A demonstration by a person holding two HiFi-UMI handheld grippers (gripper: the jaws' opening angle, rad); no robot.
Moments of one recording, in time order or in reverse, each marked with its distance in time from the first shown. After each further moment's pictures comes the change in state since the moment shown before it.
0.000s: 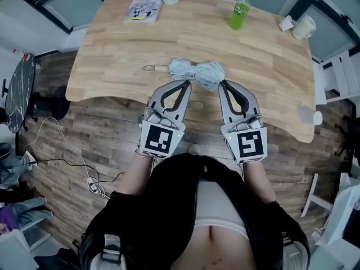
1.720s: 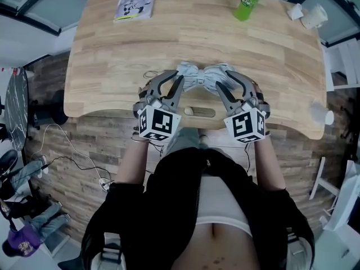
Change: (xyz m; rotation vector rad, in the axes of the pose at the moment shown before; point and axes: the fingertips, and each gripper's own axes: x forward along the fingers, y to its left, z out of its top) left arm 0.067 0.073 -0.129 0.167 0.275 -0.111; right arm 0.097 -0.009 -0.132 -0.383 0.376 0.148
